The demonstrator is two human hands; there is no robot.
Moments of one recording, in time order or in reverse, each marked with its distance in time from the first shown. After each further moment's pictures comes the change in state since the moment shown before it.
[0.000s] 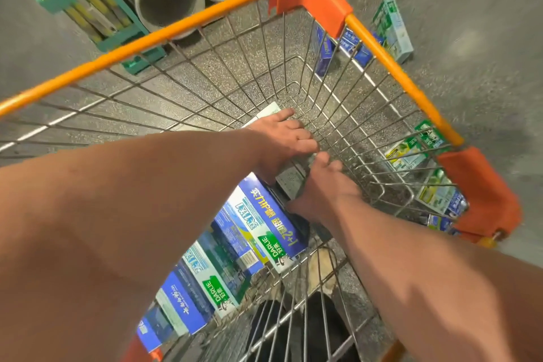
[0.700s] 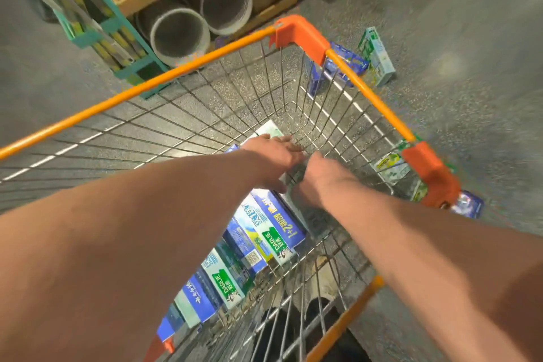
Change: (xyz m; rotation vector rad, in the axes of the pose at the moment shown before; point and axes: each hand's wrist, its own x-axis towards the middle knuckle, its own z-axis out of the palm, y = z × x) left_hand -0.048 0.044 -0.027 -0.187 -0.070 -0.209; right_hand -0.051 -0.007 -0.039 0.210 0.068 0.036
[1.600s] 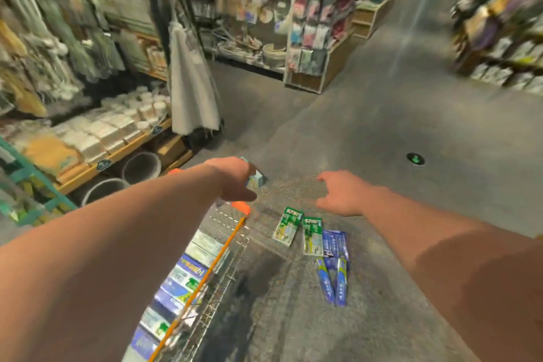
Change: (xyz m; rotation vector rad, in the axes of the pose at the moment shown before) left_hand -0.259 0.267 -0.291 0.054 0.318 -0.065; right_hand -0.442 0.239 -0.188 -0.118 0.465 -0.058
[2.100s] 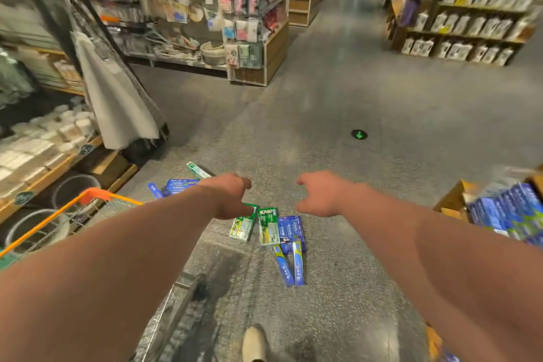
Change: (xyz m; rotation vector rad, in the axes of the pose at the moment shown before) left_hand 0.027 0.233 0.001 0.035 -0.062 0.159; right_hand -0.100 0.192 0.015 0.097 -0.012 0.076
